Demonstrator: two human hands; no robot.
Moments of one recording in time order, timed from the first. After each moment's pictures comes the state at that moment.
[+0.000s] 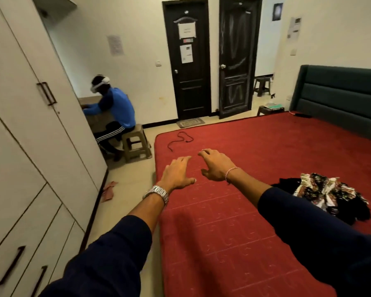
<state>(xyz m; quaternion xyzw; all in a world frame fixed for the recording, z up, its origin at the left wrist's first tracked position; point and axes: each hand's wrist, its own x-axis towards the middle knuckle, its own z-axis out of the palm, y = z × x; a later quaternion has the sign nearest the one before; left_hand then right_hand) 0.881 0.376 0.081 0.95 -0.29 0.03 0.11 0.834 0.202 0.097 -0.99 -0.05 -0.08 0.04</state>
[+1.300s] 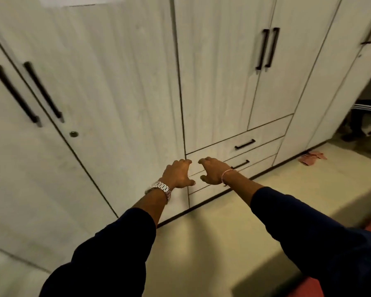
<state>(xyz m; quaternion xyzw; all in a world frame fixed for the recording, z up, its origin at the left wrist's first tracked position) 0.439 0.894 -0.007 0.92 0.36 -0.02 0.11 0.593 0.813 -0.004 -0.77 -0.62 0.13 0.00</state>
